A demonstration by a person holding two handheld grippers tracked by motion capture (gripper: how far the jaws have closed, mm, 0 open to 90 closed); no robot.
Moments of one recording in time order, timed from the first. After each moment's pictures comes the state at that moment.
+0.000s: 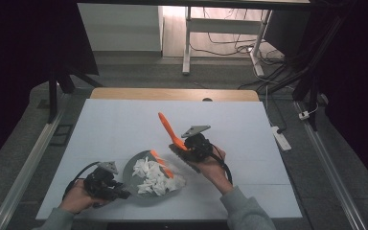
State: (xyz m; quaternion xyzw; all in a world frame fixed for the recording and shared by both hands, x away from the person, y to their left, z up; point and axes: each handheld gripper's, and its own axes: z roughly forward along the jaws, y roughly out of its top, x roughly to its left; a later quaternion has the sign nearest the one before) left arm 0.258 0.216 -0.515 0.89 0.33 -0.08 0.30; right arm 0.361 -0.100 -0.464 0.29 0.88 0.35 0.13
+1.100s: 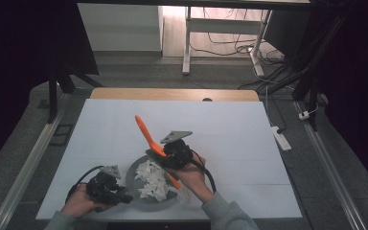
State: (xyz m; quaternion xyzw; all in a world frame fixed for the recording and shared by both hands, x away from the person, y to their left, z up) left arm 0.249 0.207 -0.517 0.90 0.32 -0.08 0.30; right arm 0.331 -0.048 -0.452 0.28 0.87 0.40 0.10
